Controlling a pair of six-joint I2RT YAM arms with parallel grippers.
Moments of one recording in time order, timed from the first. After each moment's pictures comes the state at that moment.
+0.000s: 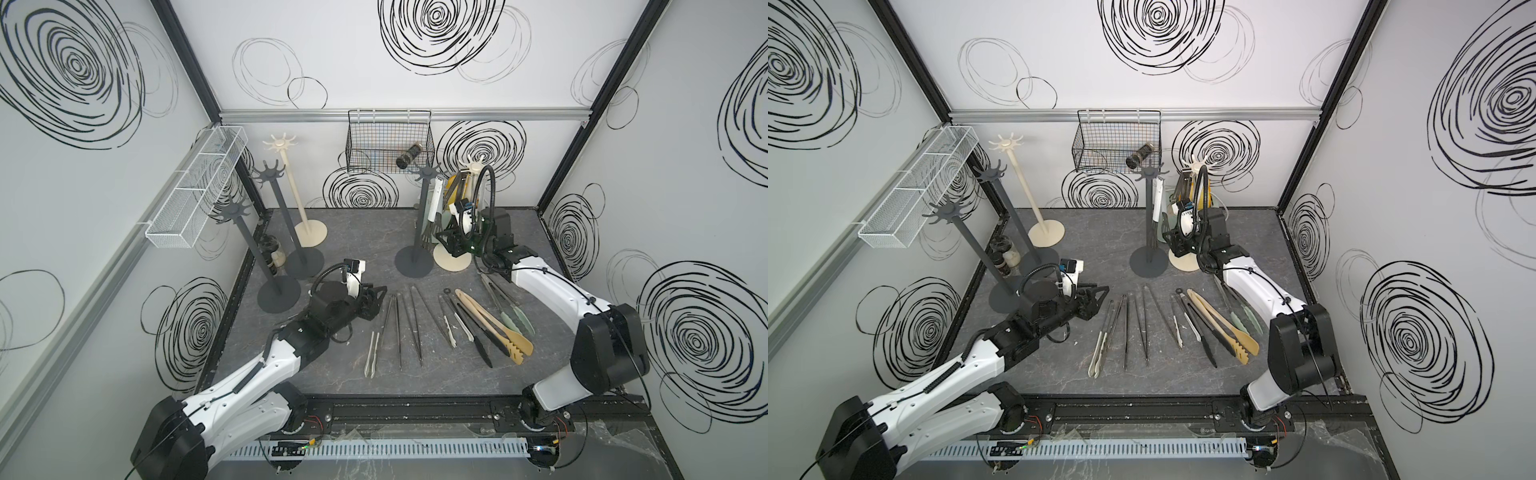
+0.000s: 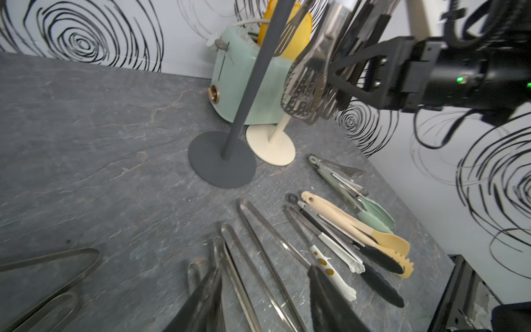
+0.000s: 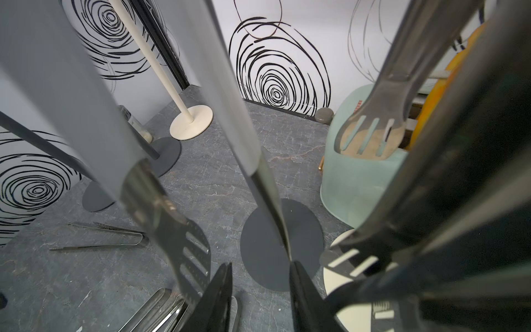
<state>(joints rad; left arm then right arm) -0.60 0.95 0.59 -0.02 0.03 -0.45 0.36 1.52 1.14 -0.08 -0.37 0.06</state>
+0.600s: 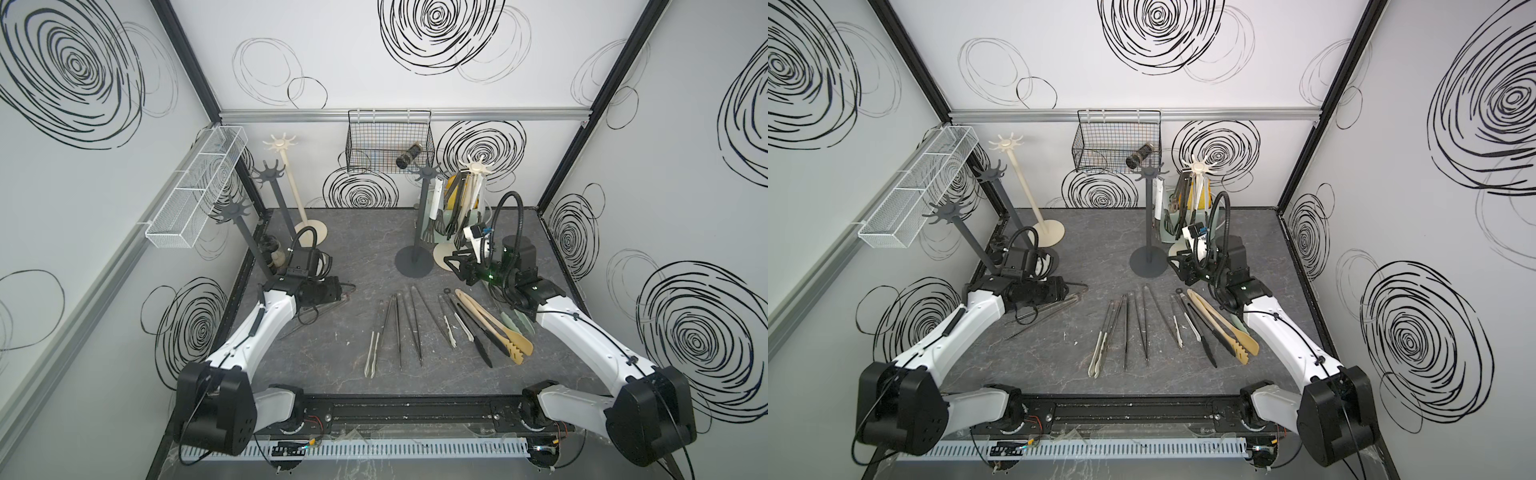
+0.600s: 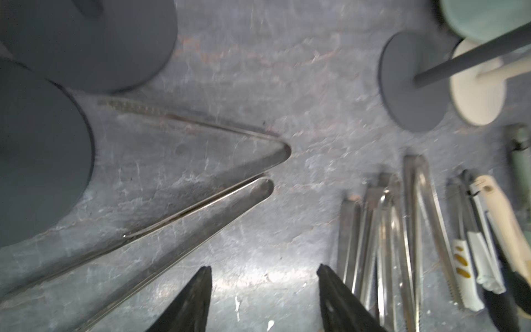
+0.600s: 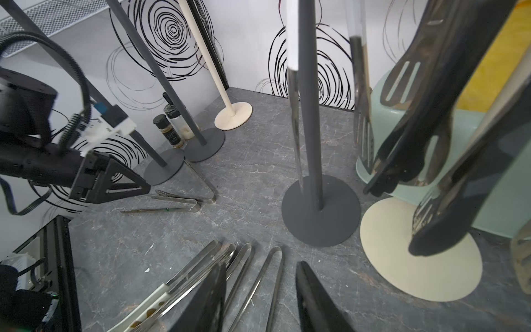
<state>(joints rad) -0.12 1.30 0.90 -0.69 0.17 -0.31 0.36 1.17 0.83 -0.04 -0.48 0.12</state>
